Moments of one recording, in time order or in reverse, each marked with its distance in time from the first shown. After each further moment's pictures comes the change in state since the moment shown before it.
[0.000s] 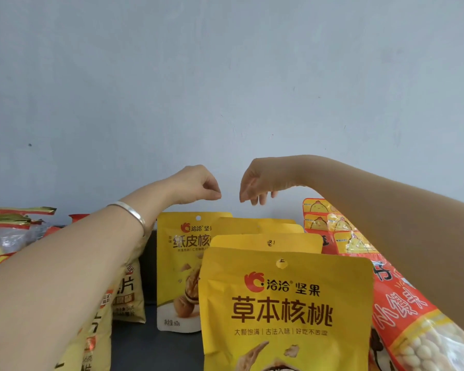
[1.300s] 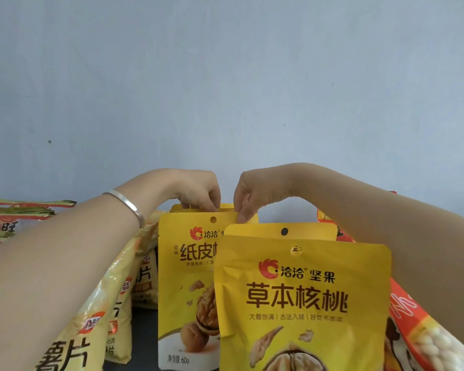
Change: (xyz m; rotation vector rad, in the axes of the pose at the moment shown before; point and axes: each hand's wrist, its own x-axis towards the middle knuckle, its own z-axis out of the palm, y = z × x) left_hand -0.026 0.009 -0.013 0.146 -0.391 -0.120; right_hand 0.003 -0.031 0.031 0.008 -0.151 -0.177
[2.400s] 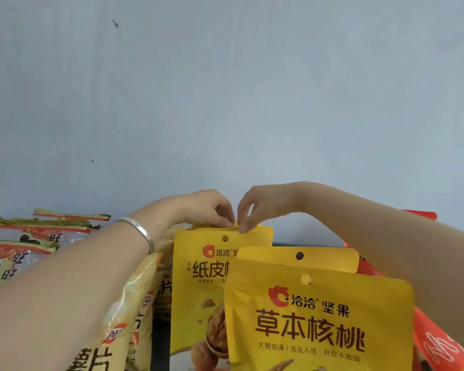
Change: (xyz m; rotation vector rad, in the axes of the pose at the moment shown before) left_hand -0.007 -0.020 0.005 -0.066 0.188 0.046; right_hand 0.024 0.003 -0.005 0.042 0.043 -0.055
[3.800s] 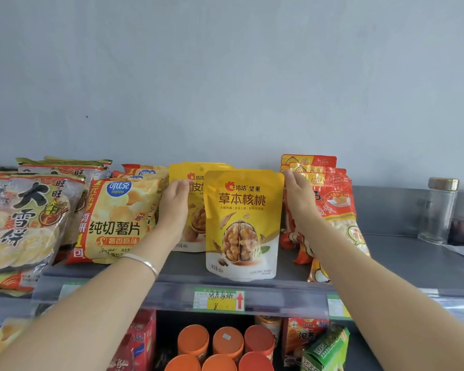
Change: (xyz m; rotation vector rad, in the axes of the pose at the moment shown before) left_hand -0.157 0.086 0.121 -0.916 0.803 -0.246; right_hand -0.190 -0.022 0.125 0.877 1.039 0.381
